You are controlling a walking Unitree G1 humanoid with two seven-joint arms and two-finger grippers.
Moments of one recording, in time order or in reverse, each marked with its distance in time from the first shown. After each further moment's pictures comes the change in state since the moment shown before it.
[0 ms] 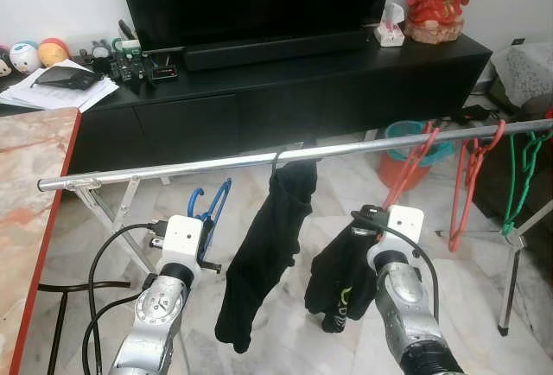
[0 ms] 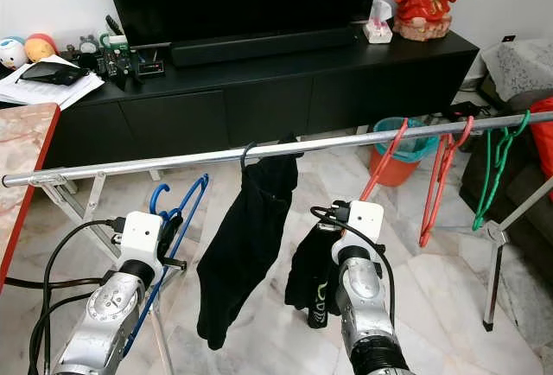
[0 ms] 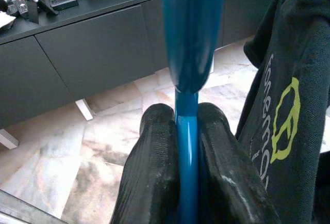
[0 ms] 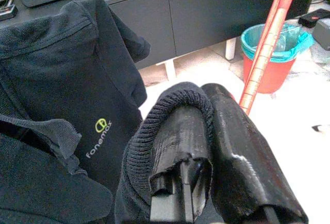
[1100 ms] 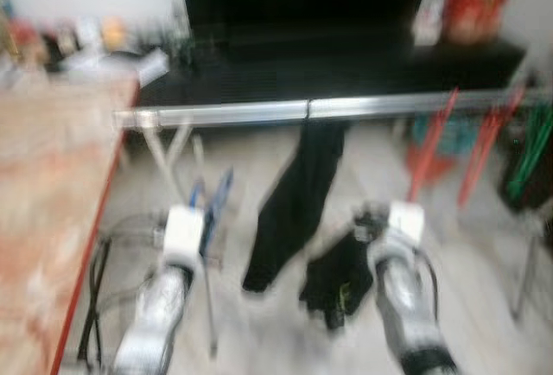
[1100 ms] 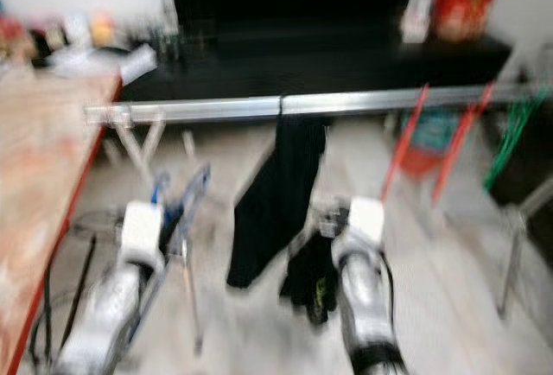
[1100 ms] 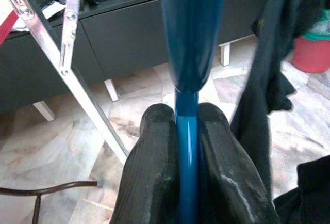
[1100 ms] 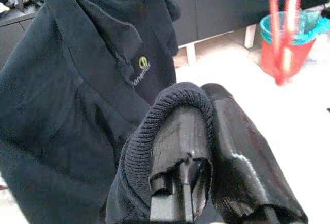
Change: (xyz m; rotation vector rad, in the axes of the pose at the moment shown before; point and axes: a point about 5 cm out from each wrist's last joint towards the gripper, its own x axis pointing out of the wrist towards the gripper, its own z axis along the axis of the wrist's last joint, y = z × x) left arm 0.001 -0.002 0.011 -0.004 -0.026 0.002; right arm 0.000 0.003 0.000 0.005 -0.003 -0.003
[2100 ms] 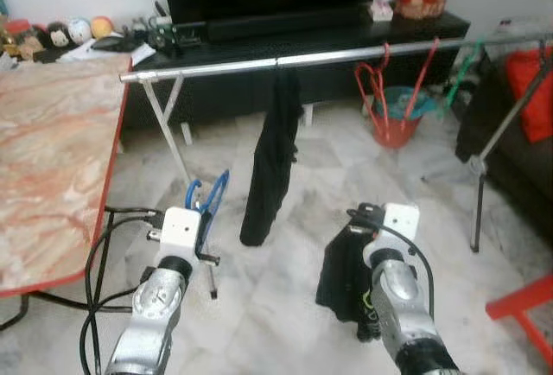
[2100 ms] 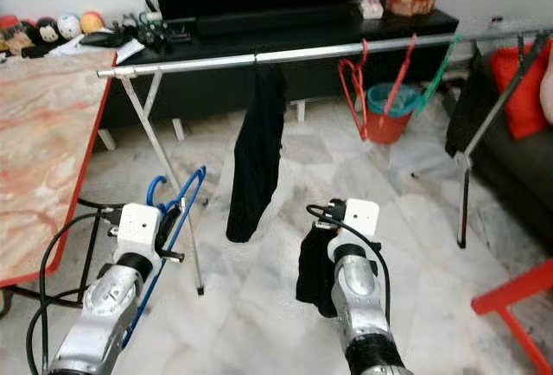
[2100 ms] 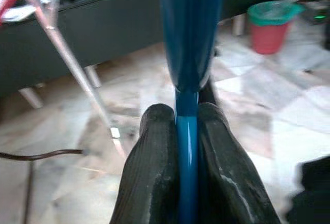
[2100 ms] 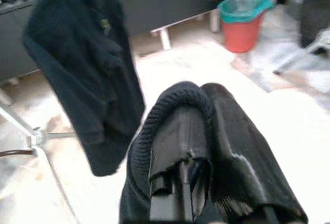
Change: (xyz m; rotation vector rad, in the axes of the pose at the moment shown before) left arm 0.001 -0.010 0.002 -0.021 0.006 -0.024; right arm 0.001 -0.009 0.000 -0.012 0.008 -0.028
